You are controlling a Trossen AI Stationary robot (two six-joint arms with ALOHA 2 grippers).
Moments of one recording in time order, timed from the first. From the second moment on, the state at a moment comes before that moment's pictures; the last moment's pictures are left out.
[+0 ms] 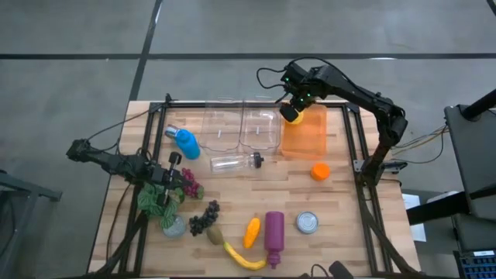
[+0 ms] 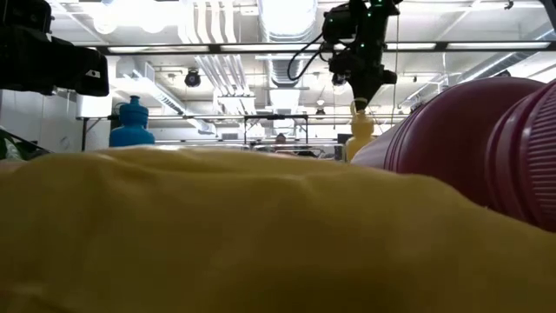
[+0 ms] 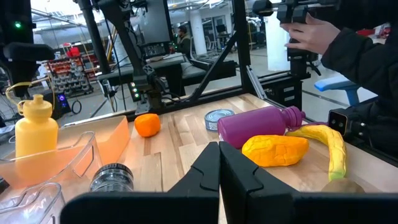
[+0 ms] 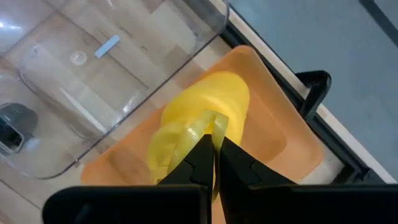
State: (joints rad) left arm -0.34 0.04 0.01 0.01 -0.11 0.18; right arm -0.60 1.75 1.75 -1.26 0.16 0.20
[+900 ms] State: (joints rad) left arm -0.34 0.04 0.01 0.01 -0.11 0.18; right arm -0.76 1.82 1.75 -1.18 0.08 0.05
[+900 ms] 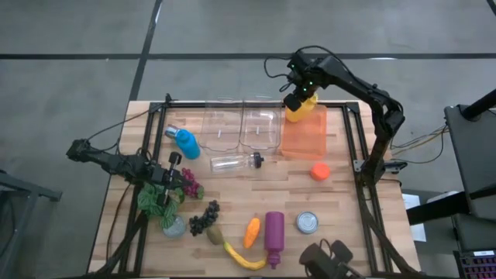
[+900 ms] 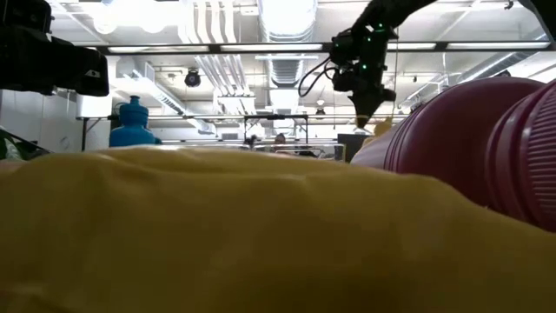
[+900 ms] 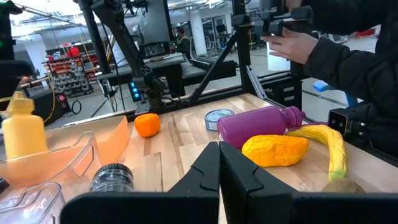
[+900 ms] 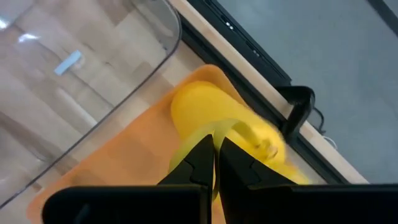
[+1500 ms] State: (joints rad) left arm -0.34 0.04 0.01 0.01 -0.11 0.18; right arm -0.74 1.82 1.75 -1.21 0.00 0.08
